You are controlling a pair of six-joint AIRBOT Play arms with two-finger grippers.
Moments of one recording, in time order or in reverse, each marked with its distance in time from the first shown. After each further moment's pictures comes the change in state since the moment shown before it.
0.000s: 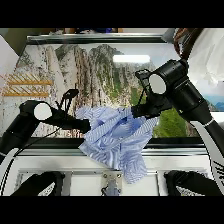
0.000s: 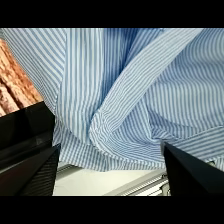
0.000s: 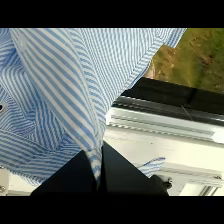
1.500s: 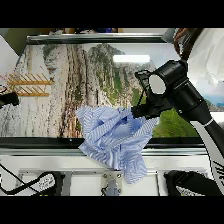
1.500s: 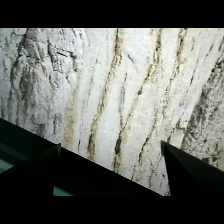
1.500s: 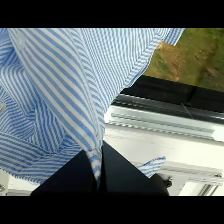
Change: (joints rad) left arm 0.777 -0.301 0.382 0.495 0.092 0.079; right arm 0.000 -0.001 -0.003 0.000 0.004 0.003
